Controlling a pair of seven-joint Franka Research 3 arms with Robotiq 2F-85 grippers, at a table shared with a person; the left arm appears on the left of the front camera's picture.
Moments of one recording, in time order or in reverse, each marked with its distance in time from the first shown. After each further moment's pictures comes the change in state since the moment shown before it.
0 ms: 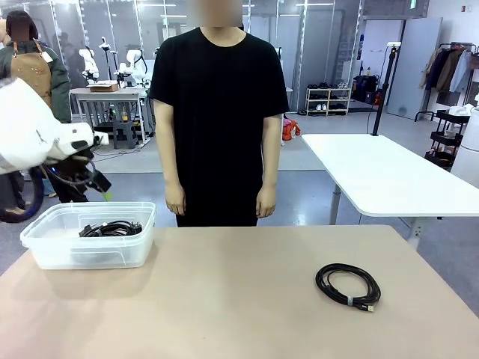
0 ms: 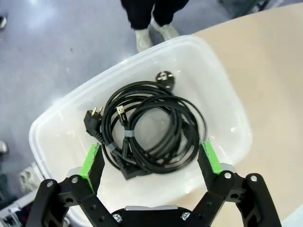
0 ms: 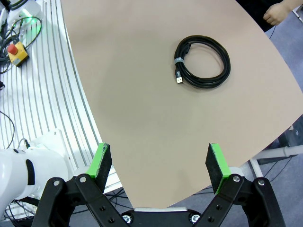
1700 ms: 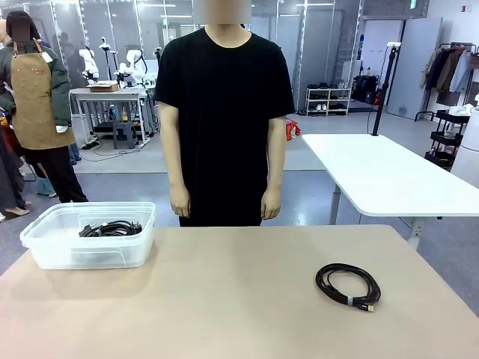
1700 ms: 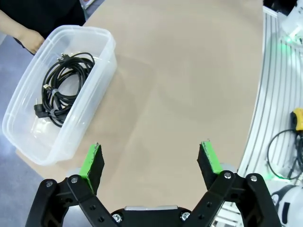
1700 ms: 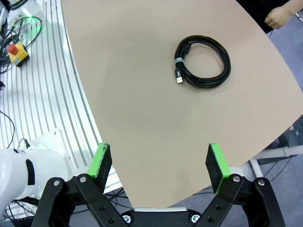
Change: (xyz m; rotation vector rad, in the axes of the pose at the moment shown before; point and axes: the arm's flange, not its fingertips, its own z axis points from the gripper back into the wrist) left arm -0.253 0.003 0.138 -0.332 -0.293 -0.562; right arm 0.000 0.000 0.000 0.000 0.001 0.001
